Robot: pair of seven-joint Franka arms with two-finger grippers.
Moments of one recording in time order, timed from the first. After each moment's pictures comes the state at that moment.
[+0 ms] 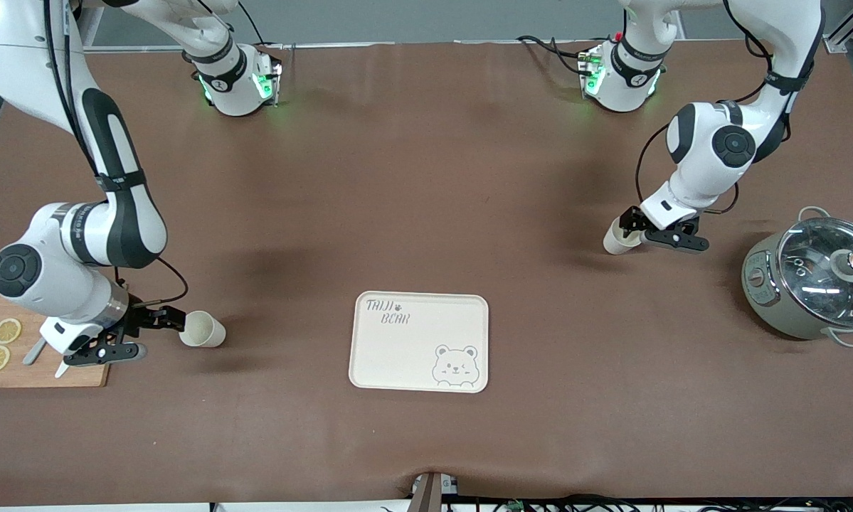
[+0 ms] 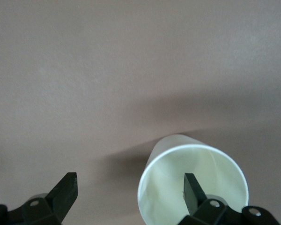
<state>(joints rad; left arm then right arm) 0.02 0.12 -0.09 -2.58 0.04 2.76 0.14 0.02 0.53 -0.06 -1.70 0.02 2.29 -0.17</state>
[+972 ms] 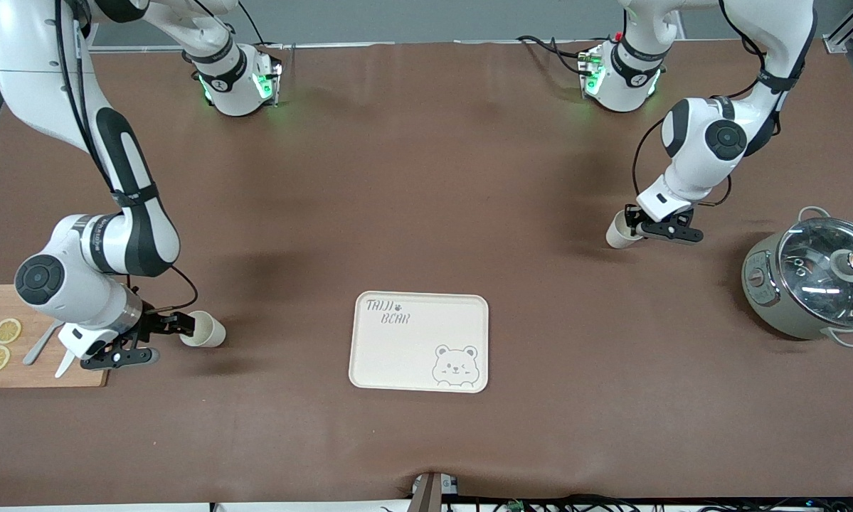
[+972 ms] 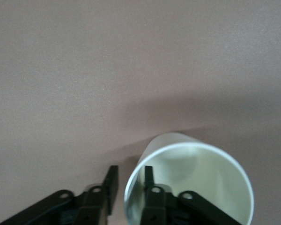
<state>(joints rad) 0.03 0.12 -0.09 -2.65 0.04 2.84 0.13 0.02 0.59 -0.06 -1.71 0.02 2.35 -0.17</state>
